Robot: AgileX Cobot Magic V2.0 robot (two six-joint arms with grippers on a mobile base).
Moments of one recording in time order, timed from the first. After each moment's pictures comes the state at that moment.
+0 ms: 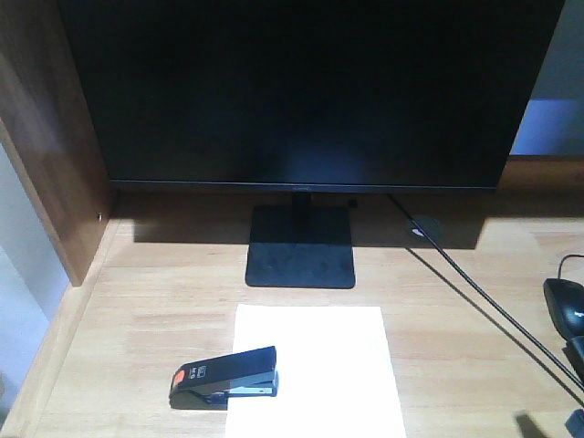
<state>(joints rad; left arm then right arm) 0.00 -0.01 0.03 -0.09 0.12 0.04 0.20 0.27 -0.20 -0.14 0.10 0.10</state>
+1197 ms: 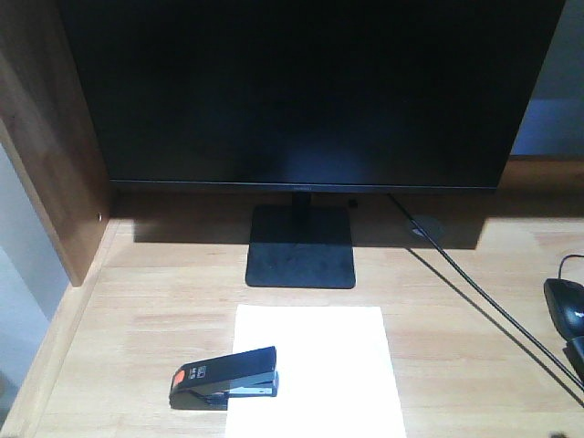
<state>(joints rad) 0.00 -0.01 0.03 -0.09 0.12 0.04 0.02 -0.01 0.03 -0.09 0.15 0.05</state>
